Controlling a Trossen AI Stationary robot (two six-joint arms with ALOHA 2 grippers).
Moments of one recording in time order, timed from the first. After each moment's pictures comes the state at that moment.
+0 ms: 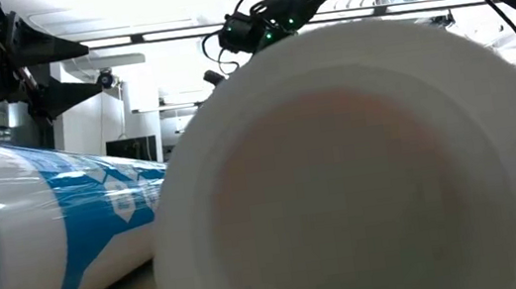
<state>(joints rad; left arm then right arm) -0.16 0.01 0.02 0.05 -0.45 -0.32 -0.46 2.21 1.95 -0.66 -0.09 0.87</state>
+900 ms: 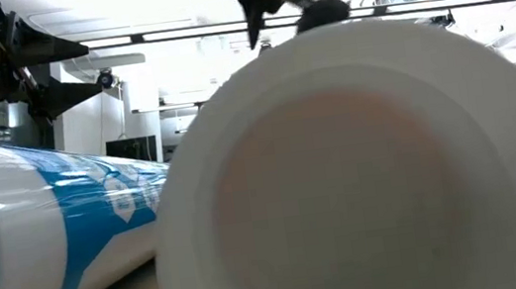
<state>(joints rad) -0.16 0.01 0.02 0.06 -0.45 -0.32 -0.10 1.93 1.95 -1.24 0.06 1.01</state>
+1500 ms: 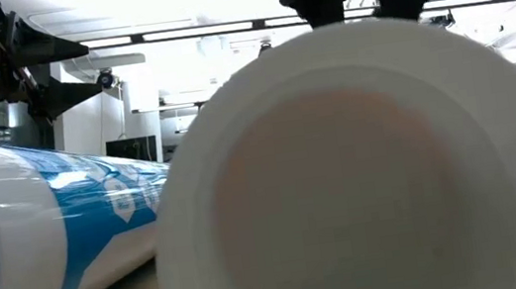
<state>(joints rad) -0.16 0.01 0.02 0.06 -0.45 -0.32 0.24 1.94 1.70 -1.27 -0.04 1.46</state>
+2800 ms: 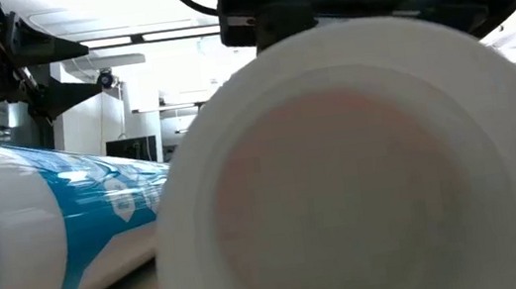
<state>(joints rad) -0.16 0.01 0.02 0.06 -0.45 -0.32 0.36 2.08 1.64 -0.94 -0.14 1.88</state>
